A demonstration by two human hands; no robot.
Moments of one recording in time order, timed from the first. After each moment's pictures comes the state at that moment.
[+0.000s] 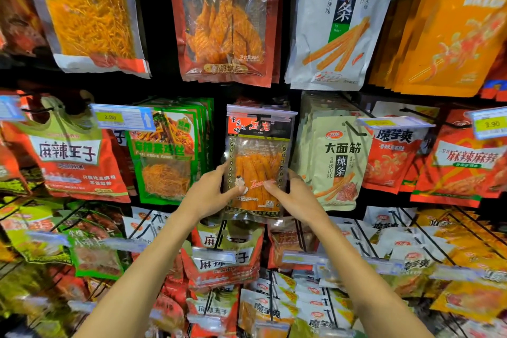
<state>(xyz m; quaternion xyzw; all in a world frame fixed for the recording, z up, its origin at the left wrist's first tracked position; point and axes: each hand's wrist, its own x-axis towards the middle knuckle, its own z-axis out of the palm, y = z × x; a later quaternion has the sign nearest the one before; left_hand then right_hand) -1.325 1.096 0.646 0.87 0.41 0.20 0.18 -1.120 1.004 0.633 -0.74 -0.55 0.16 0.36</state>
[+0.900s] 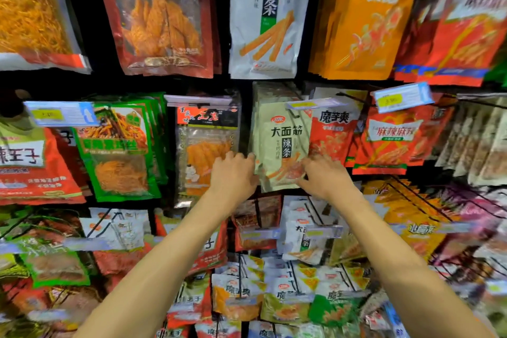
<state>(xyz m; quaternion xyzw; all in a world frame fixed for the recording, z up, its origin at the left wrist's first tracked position) -1.213 0.994 0.686 0.91 0.36 0.14 -0.11 -1.042 0.888 0.693 -0.85 -0.52 -0.09 -0.01</state>
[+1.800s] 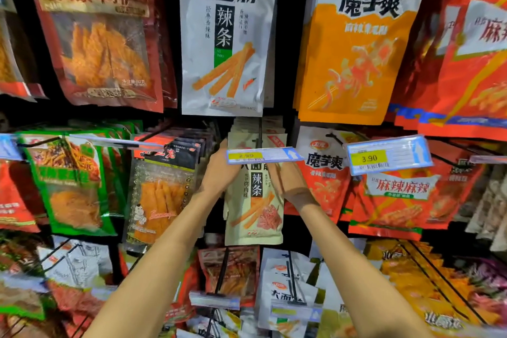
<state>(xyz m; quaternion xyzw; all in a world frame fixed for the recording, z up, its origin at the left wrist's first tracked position) -1.090 1.071 0.714 0.77 0.36 0.42 0.32 -0.967 0.957 0.740 -0.77 -0.43 0.24 0.41</state>
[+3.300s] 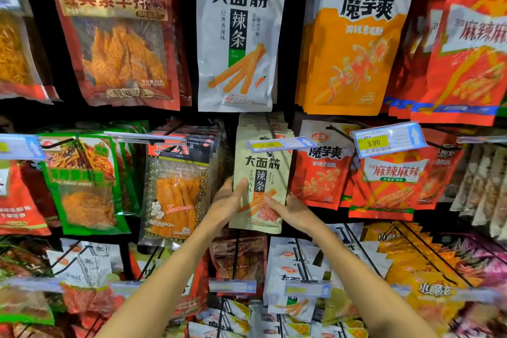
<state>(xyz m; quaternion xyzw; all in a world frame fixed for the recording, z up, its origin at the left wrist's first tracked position) -1.127 1.037 0.656 0.73 0.39 0.32 0.47 -0.949 0.967 0.625 -0.76 -0.49 0.28 0.33</state>
